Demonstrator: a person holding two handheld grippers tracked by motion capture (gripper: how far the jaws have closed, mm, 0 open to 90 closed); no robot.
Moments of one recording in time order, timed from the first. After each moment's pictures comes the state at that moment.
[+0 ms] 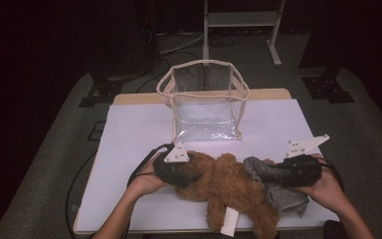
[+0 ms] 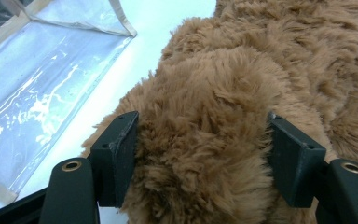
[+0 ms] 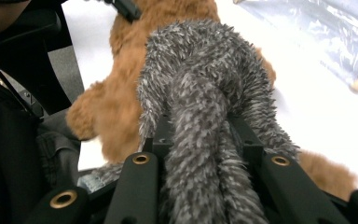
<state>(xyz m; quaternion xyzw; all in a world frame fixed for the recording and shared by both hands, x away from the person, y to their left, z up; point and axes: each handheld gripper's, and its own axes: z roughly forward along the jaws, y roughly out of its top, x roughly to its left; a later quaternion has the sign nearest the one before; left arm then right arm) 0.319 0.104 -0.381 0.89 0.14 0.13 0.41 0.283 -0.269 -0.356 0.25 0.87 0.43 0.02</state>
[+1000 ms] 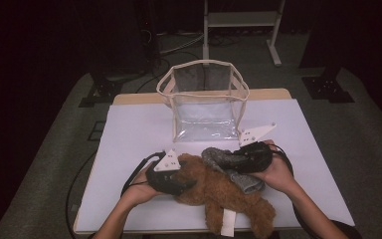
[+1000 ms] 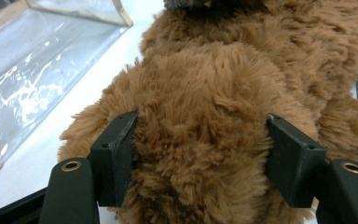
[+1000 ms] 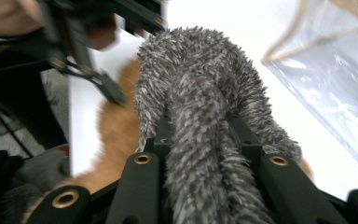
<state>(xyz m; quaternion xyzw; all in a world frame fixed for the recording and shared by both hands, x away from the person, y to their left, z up) 0.301 0.117 -0.393 0.88 0.16 0.12 0.43 0.324 -0.164 -0.349 0.18 0.87 0.45 0.03</state>
